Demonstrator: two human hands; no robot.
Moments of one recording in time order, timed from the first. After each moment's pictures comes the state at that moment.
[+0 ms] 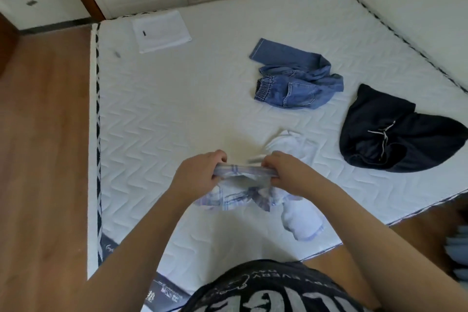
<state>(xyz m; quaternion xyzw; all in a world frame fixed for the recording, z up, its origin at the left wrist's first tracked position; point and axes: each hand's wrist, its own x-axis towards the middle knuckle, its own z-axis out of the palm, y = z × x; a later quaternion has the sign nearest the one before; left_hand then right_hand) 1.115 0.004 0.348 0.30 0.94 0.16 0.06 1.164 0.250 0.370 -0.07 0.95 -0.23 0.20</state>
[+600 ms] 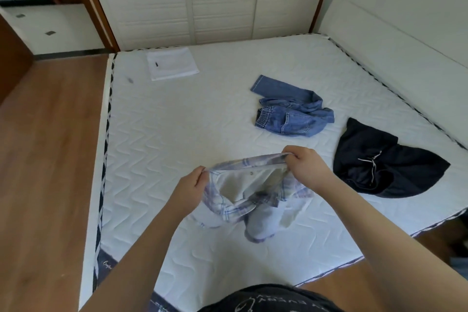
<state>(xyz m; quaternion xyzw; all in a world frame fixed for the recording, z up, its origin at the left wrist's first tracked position) 1.149 -0.053 0.352 0.06 0.88 0.46 0.13 1.184 0.229 0.446 0.08 0.93 -0.36 0.03</state>
